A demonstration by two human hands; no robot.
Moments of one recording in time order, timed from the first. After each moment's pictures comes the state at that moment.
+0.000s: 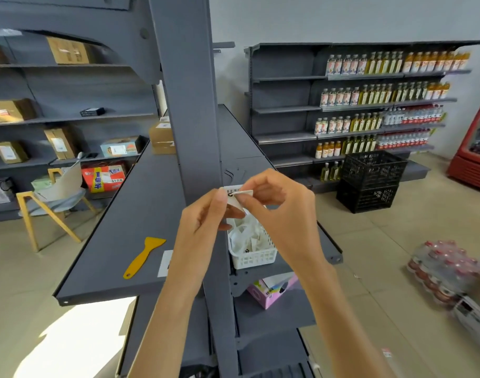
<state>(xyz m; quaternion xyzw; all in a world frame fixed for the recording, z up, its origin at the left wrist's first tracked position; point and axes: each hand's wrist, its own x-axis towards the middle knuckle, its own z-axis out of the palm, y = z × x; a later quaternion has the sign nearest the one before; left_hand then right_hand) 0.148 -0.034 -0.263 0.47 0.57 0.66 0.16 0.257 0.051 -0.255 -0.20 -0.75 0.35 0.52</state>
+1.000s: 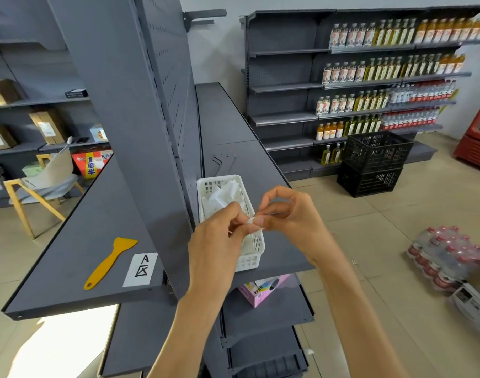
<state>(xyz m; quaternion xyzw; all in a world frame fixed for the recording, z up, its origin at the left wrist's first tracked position) 0.167 0.059 -0.325 0.49 0.73 0.48 -0.02 0.282 0.169 -0.314 -0.23 -0.72 0.55 0.36</state>
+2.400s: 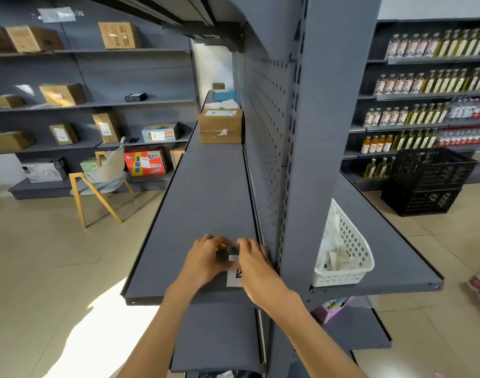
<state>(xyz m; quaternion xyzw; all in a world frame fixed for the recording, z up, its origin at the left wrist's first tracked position) -0.081 -0.024 -0.406 0.50 0.82 0.25 0.11 0.062 0.029 -0.387 -0.31 -0.92 0.23 0.07</state>
